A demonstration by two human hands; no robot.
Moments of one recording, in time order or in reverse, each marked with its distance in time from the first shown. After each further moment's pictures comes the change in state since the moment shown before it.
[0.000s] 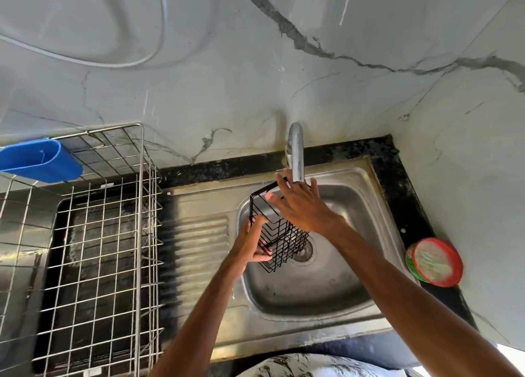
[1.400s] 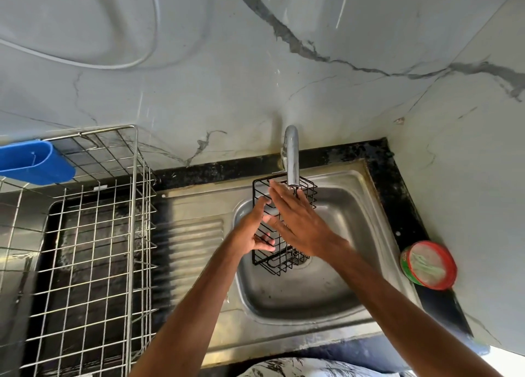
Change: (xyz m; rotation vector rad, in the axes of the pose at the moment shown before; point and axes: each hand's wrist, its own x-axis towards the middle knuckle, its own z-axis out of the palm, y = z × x) left_hand 0.014 0.047 0.017 -0.092 -0.055 -0.210; right_hand -0.039 -0.001 0.011 -0.034 0.131 -0.230
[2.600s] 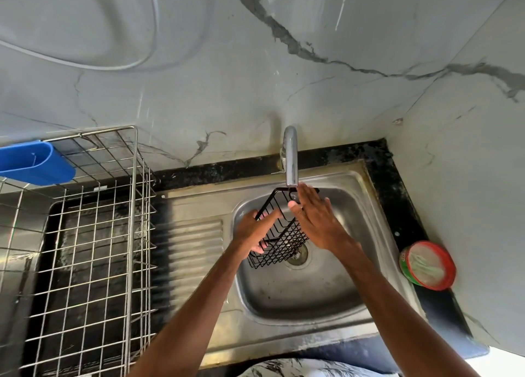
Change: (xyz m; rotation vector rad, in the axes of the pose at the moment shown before) left_hand 0.009 -0.016 0.001 0.341 0.133 0.235; right_hand -0.006 0.039 0.008 0.280 0.003 0.310
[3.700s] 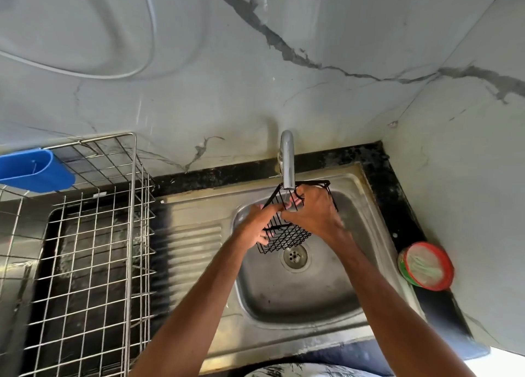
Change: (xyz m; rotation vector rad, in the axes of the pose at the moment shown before) left_hand 0.009 0.037 0.005 -0.207 -0.174 -0.093; right_hand 0.006 -0.035 -0.031 0.058 0.284 0.112
